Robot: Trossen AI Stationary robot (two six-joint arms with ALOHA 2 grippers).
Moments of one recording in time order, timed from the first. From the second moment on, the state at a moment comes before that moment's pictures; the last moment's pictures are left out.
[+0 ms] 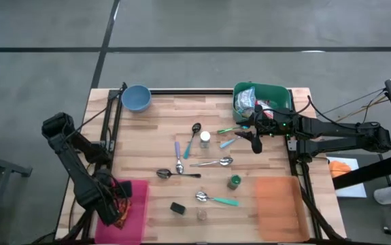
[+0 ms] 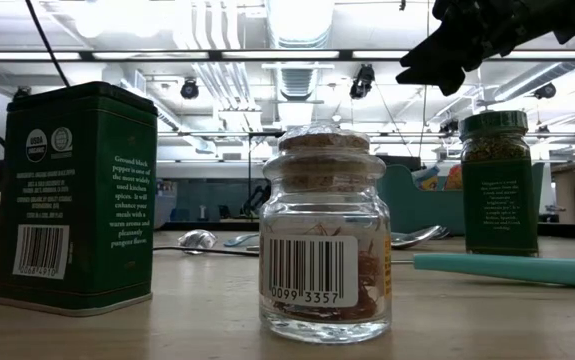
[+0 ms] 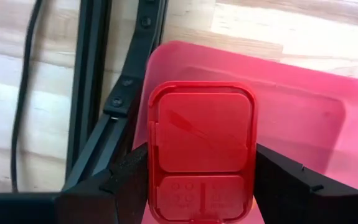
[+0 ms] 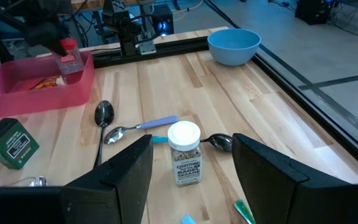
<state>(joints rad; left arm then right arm) -1.01 1.47 1.05 -1.34 0.06 -2.75 -0.18 0.82 0.58 -0.10 -0.03 0.11</state>
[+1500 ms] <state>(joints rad) -1.01 1.36 1.10 -1.37 -0.06 -2.78 -0.18 0.82 0.58 -0.10 -0.03 0.11</state>
